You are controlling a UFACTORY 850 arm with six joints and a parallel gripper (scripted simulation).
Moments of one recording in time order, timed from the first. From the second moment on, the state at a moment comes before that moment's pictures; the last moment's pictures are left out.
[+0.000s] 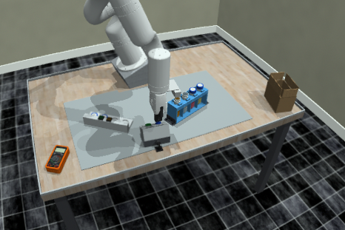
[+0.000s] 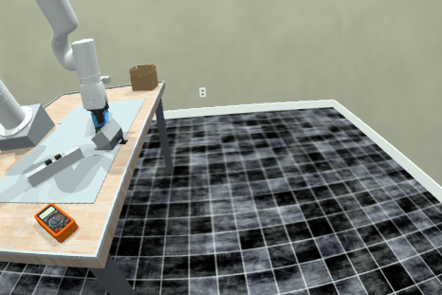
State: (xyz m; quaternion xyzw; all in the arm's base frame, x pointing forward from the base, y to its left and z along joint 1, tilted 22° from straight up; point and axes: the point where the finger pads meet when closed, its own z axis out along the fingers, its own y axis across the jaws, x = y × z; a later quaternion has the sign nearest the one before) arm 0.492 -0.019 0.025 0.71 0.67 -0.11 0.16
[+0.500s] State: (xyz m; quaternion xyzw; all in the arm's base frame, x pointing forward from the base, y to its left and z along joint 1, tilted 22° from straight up) arm 0.493 -0.021 0.021 0.71 0.67 -0.11 0.16
